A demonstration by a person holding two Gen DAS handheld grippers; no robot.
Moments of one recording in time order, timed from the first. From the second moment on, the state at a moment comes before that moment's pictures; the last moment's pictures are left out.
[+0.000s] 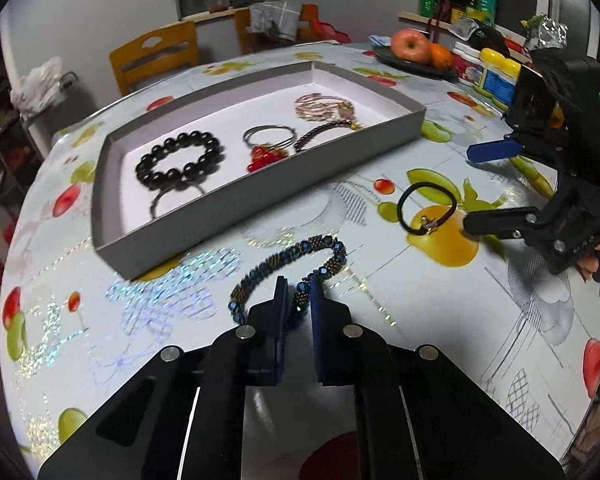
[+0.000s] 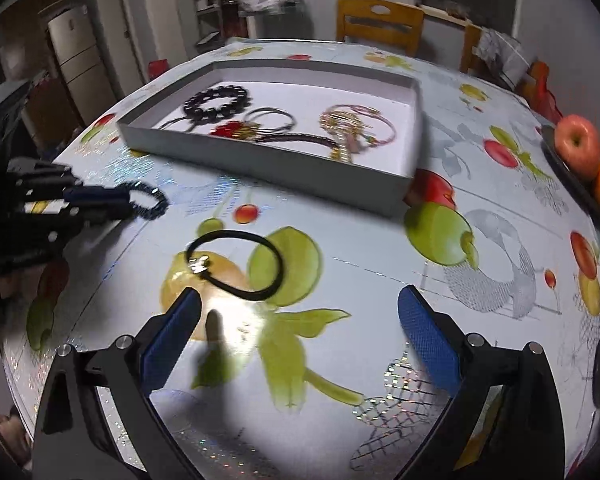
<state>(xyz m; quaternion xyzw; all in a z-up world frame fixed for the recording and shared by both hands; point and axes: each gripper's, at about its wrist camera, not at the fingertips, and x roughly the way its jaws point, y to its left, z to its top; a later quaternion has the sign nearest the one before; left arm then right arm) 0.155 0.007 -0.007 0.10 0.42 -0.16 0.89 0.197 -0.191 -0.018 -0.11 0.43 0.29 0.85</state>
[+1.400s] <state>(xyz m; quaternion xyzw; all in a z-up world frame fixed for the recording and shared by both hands) 0.146 0.006 -0.006 0.10 0.41 -0.18 0.89 0.189 -0.179 -0.001 -0.09 0.39 0.33 0.85</state>
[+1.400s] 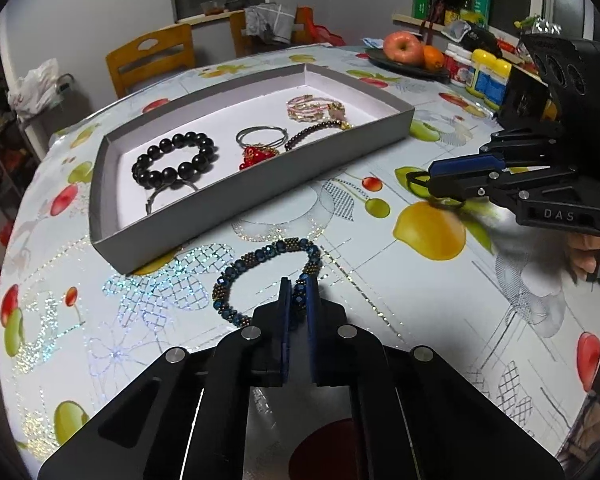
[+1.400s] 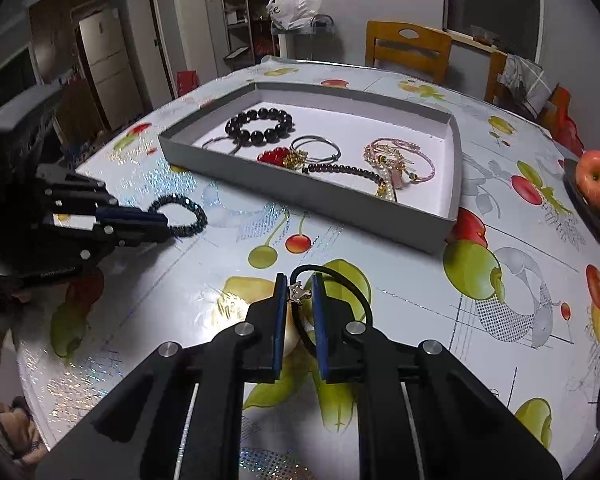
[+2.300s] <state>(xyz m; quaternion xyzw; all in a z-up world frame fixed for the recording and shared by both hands) 0.139 0.022 0.081 0.09 0.35 -0.16 0.92 0.192 -0.210 0.064 -0.04 0.35 0.34 0.87</state>
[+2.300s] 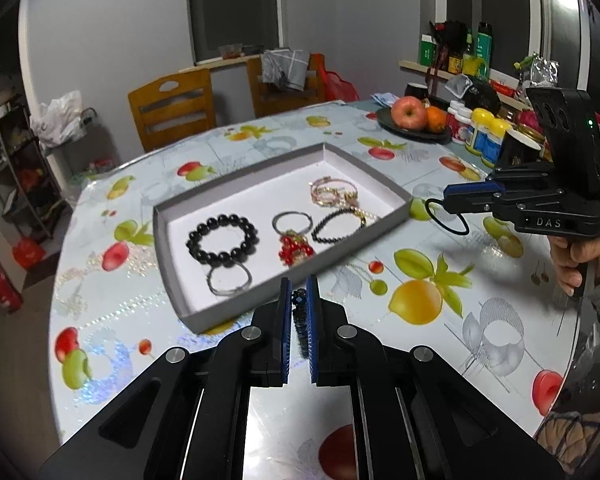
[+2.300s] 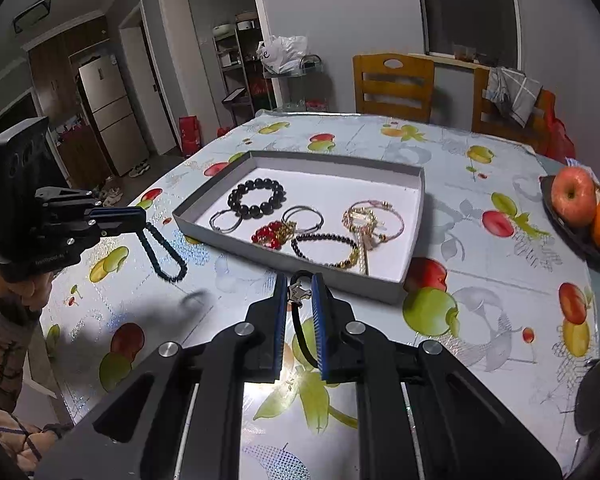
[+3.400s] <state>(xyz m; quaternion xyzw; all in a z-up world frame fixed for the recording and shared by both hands) 0.235 0.024 0.067 0.06 0.34 -0.14 0.93 0.296 -0.165 0.026 -0.08 0.35 0.26 0.89</state>
